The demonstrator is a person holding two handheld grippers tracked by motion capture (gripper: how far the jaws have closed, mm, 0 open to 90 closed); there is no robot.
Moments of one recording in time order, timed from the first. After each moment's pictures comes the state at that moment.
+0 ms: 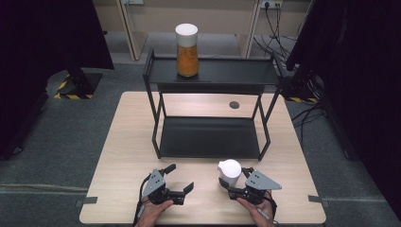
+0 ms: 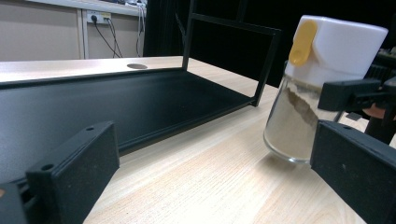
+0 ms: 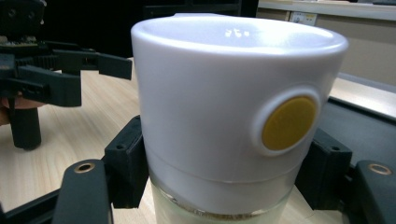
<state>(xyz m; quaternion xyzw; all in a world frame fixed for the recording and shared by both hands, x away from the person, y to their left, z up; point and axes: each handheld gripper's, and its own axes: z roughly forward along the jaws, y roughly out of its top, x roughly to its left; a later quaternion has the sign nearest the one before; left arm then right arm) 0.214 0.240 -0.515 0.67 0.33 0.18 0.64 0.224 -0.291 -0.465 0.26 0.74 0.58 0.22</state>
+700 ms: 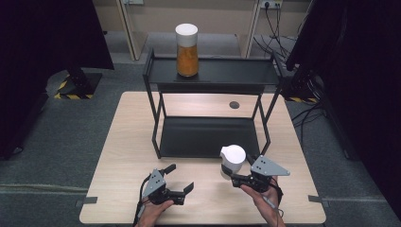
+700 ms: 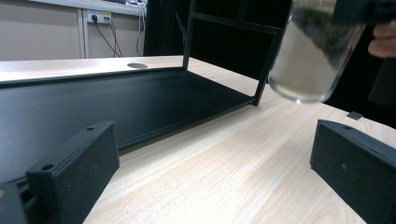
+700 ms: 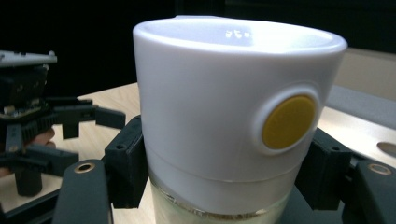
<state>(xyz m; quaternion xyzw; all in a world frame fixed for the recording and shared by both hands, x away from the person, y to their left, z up) 0.214 0.240 -0.516 0.67 0.33 0.19 0.64 0.239 -0.293 -0.409 0.26 0.73 0.59 0.23</state>
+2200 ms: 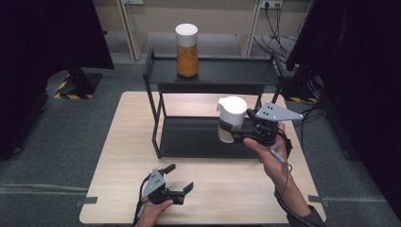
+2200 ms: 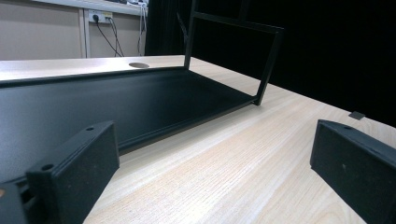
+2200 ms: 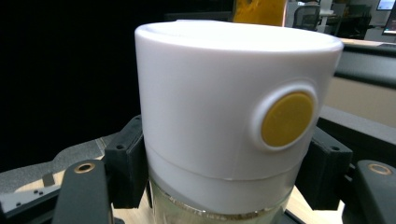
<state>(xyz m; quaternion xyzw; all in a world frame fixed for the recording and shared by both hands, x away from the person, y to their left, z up) 0.214 0.241 -0.516 0.67 0.33 0.19 0.64 0.300 -0.283 -0.272 0.24 0.73 0.61 0.20</state>
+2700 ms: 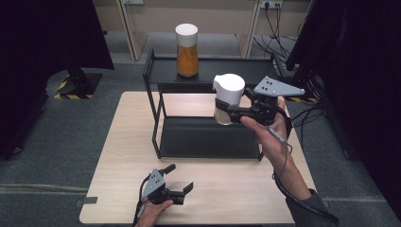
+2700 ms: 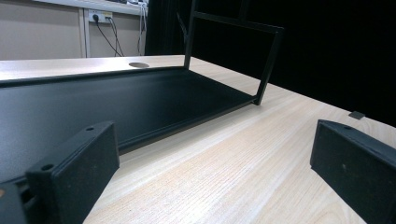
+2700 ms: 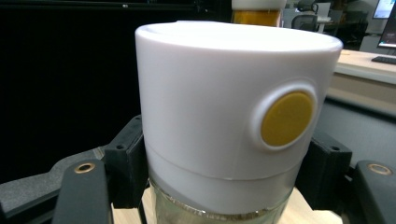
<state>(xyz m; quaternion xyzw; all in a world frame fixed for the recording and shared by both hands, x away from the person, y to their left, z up) 0.214 0.241 -0.516 0.67 0.33 0.19 0.64 0.317 -0.268 -0.221 0.24 0.73 0.61 0.21</state>
